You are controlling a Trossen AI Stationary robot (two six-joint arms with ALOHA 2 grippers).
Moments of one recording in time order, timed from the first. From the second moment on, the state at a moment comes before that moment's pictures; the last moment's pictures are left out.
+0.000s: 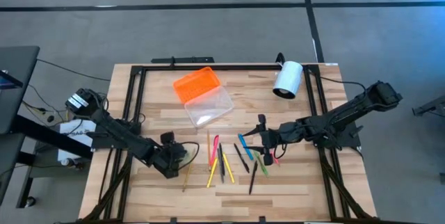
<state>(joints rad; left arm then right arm) -0.60 1.47 0.65 -0.46 -0.40 -0.71 0.33 1.26 0.58 0.35 0.24 -0.17</state>
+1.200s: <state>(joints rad) -0.54 1.47 0.59 -0.45 -0.33 -0.73 0.33 1.26 0.58 0.33 0.24 -0.15</state>
